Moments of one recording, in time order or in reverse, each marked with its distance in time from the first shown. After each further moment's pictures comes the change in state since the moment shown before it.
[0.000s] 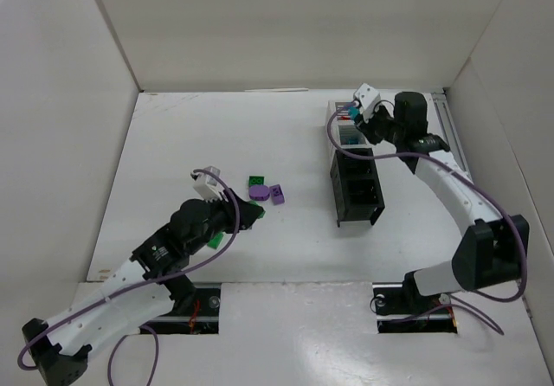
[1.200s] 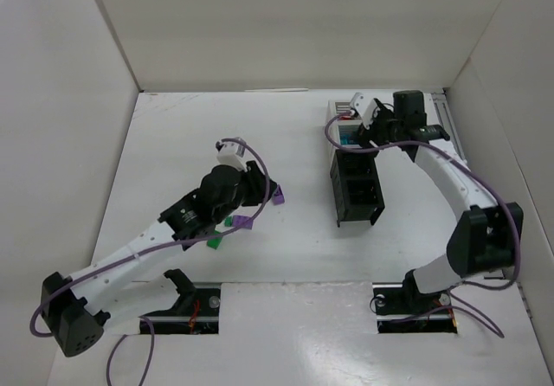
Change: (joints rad) left arm 0.000 0.380 0.252 0.029 -0.105 0.119; right arm -0.066 0.169 0.163 -0.310 -0.002 -0.286
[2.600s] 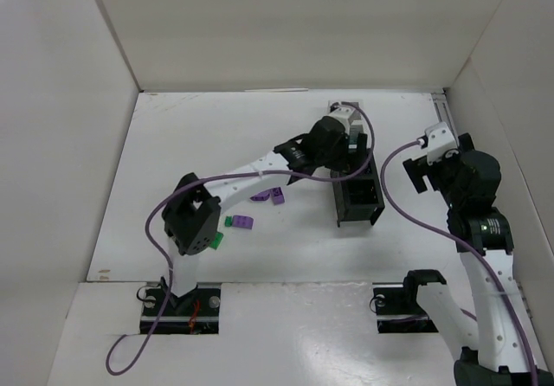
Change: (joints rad) left arm -0.114 1.050 0.921 0.037 0.203 0.242; right arm -0.153 -0.855 -0.339 -0.107 0.379 0.283
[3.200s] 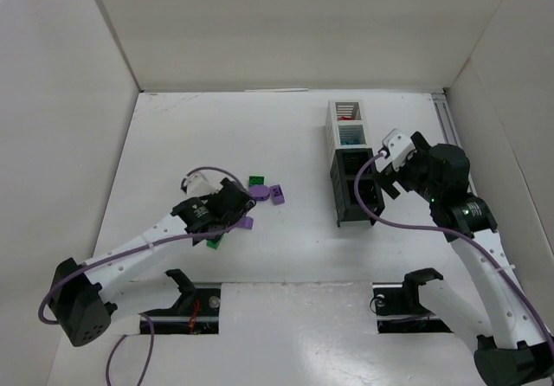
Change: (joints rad) left arm 0.097 -0.916 -0.887 -0.581 -0.498 -0.913; right arm 0.216 0.108 -0.032 0.026 -0.170 -0.093
